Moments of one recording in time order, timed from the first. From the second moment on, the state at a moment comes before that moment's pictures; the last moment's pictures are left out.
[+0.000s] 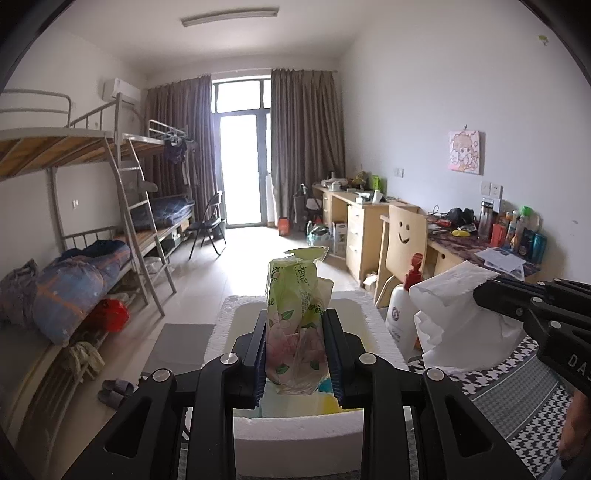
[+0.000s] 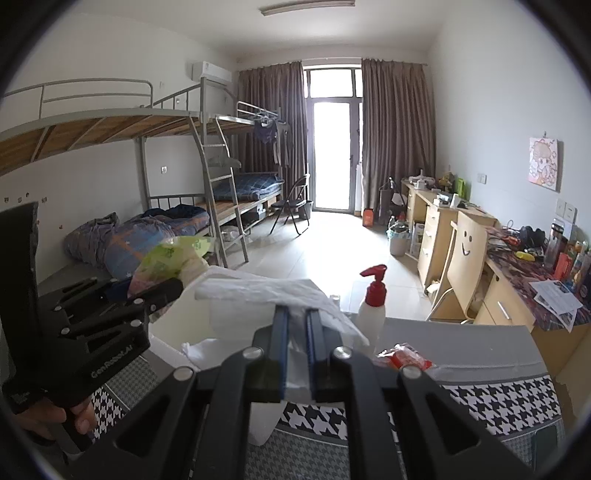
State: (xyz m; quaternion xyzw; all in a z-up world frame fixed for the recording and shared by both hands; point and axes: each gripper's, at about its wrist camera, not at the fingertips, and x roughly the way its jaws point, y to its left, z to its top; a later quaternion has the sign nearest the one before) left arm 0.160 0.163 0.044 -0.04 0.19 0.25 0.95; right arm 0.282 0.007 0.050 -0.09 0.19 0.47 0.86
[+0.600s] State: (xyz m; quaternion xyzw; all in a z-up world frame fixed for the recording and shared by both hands) left arm 0.183 0.184 0.033 -0.05 0.23 0.26 0.94; right arm 0.289 0.031 0.046 -0.10 0.20 0.48 0.85
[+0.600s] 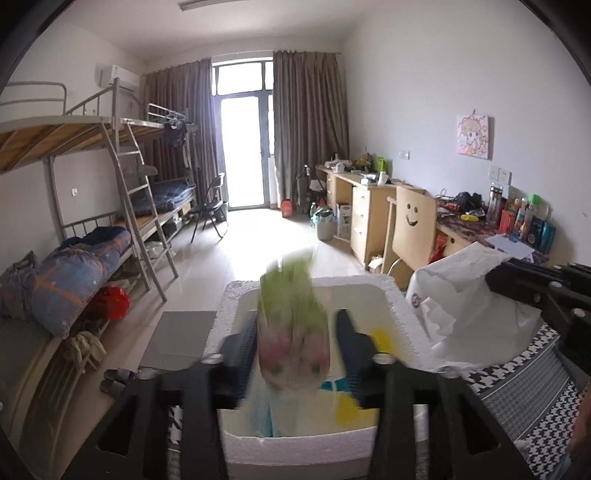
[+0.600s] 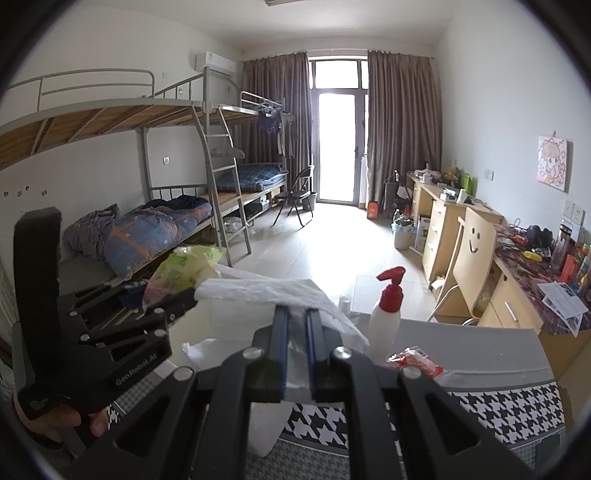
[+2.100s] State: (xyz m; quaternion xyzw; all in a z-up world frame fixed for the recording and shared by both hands) left arm 0.113 0.222 0.035 -0.08 0.18 0.36 0.91; right arm 0.294 0.108 0.025 -0.12 0.27 0.52 0.80
